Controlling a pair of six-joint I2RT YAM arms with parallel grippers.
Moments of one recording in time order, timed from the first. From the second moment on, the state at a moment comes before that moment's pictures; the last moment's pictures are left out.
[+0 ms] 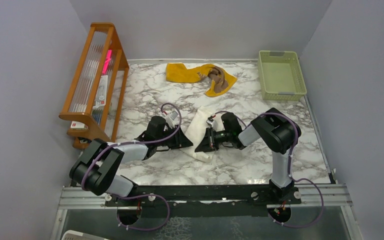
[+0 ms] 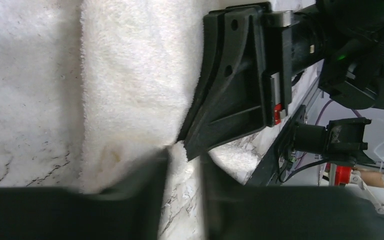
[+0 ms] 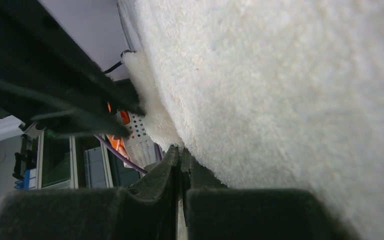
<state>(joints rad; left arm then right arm) -0.51 1.40 0.41 0.41 0.54 -0.78 0.58 2.00 0.66 0.71 -0.93 0.98</state>
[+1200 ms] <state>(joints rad) -0.52 1.59 0.40 0.54 0.50 -0.80 0.85 1.25 0.48 0.34 -0.50 -0.17</state>
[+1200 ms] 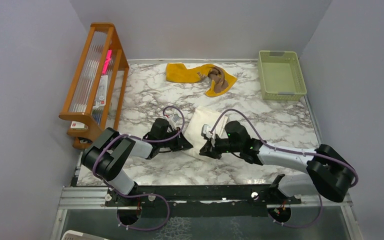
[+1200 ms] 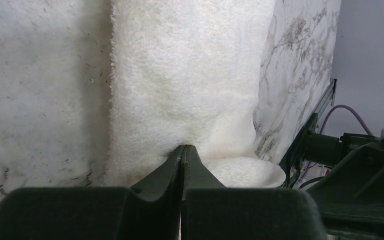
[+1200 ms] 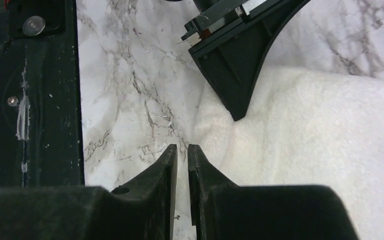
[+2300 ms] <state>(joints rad) -0.52 1.61 0.40 0.55 0.50 -0.80 0.86 1.51 0.72 -0.08 -0.36 -0.40</state>
